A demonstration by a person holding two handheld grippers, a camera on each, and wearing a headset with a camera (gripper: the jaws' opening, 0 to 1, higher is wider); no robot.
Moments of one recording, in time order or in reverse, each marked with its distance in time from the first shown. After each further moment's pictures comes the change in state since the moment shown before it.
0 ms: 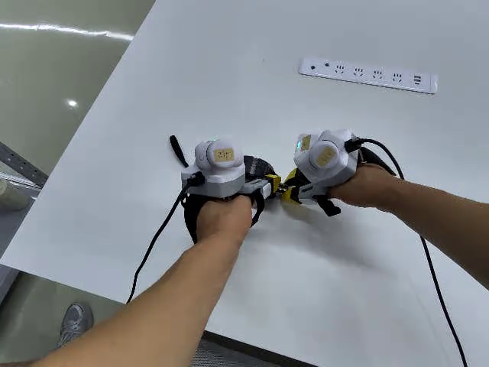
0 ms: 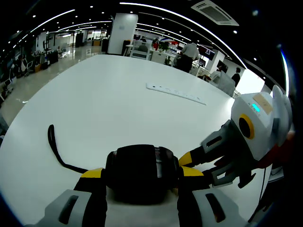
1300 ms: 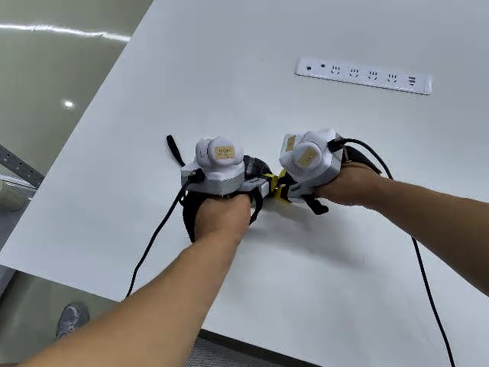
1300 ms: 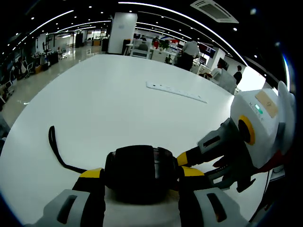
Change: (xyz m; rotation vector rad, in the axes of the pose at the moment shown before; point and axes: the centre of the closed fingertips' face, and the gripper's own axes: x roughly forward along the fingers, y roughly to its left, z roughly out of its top) left arm -0.003 -0.004 0.001 0.016 0.011 0.020; right arm 0.007 -0.003 0.002 -0.041 0.034 -0.028
